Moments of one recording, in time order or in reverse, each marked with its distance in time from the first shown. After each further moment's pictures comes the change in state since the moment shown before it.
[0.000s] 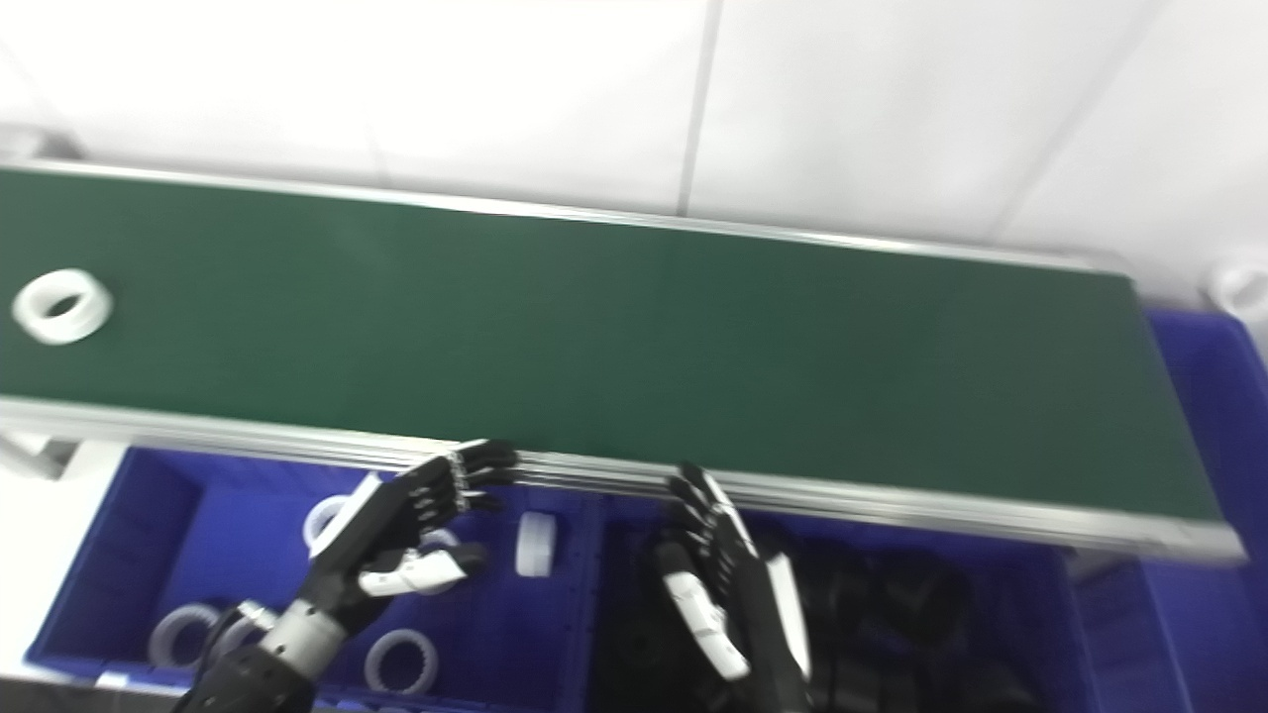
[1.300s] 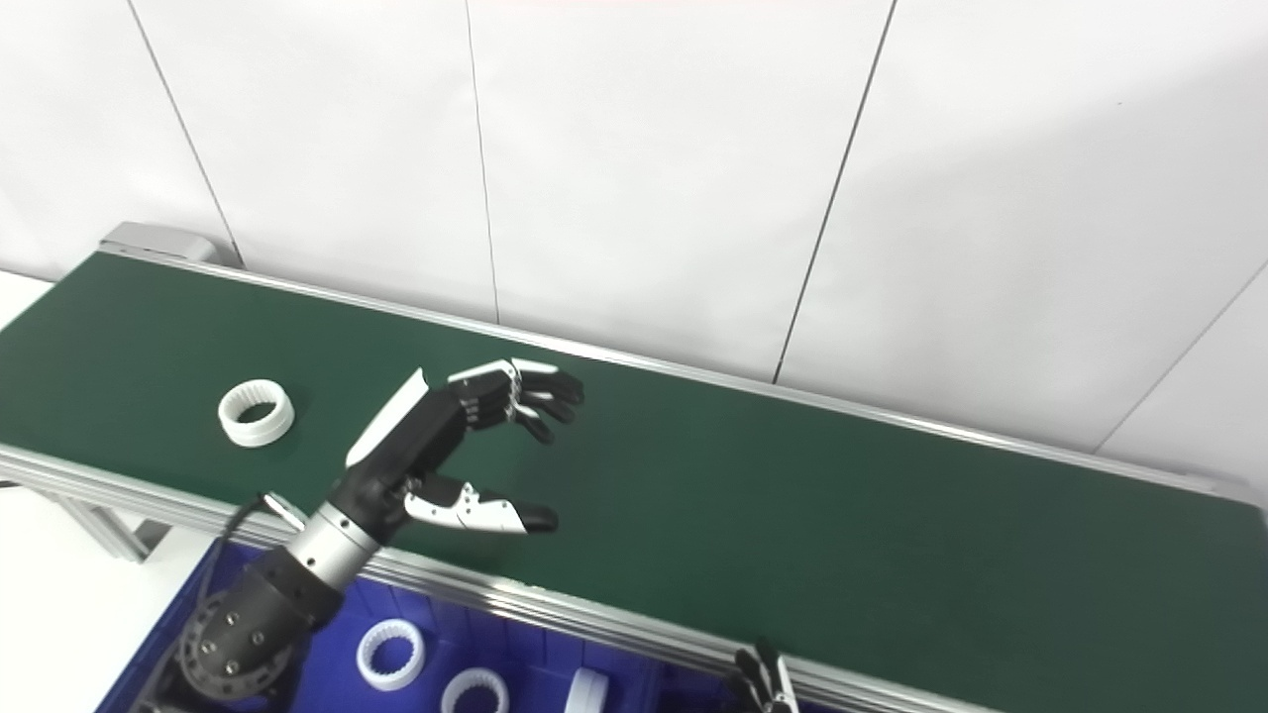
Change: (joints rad) left arm -0.336 0.089 0.141 -0.284 0.164 0.154 0.057; right arm -0.059 0.020 0.001 0.120 0.018 -0.051 0.000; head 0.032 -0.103
